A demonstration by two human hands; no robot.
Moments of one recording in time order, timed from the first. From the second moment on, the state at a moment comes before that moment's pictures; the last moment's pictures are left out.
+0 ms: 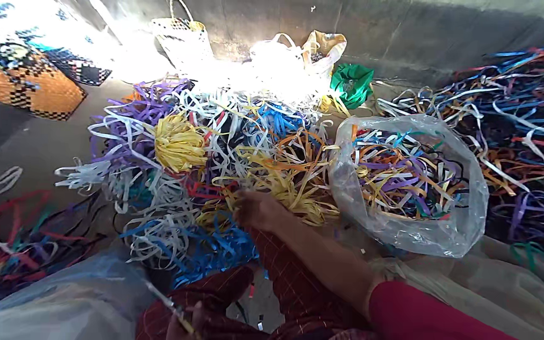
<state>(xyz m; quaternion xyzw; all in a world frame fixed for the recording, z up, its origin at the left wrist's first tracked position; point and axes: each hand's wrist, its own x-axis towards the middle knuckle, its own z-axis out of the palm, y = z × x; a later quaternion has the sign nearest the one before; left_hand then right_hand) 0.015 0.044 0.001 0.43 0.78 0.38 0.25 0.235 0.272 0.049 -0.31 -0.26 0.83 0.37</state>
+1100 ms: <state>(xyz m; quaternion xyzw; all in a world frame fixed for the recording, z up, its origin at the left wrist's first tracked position) 0.013 0.052 0.016 0.51 0.75 0.22 0.35 0.135 0.188 -0.018 -0.28 -0.84 0.44 -0.16</state>
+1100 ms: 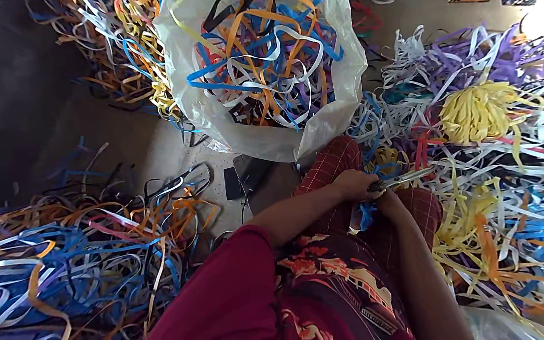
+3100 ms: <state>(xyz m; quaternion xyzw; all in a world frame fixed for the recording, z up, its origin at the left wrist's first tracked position) 0.014 0.042 0.019 0.55 0.73 0.21 0.34 0.143 0.160 -0.010 -0.16 -0.95 0.25 -0.10</state>
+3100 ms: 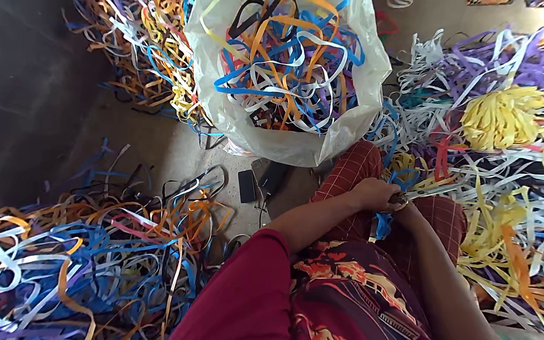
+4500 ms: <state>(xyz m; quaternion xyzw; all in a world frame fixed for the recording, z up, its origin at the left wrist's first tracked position) 0.017 0.036 0.033 0.49 0.76 0.24 0.36 0.132 0.185 -0.024 -0.25 -0.87 0.37 -0.20</state>
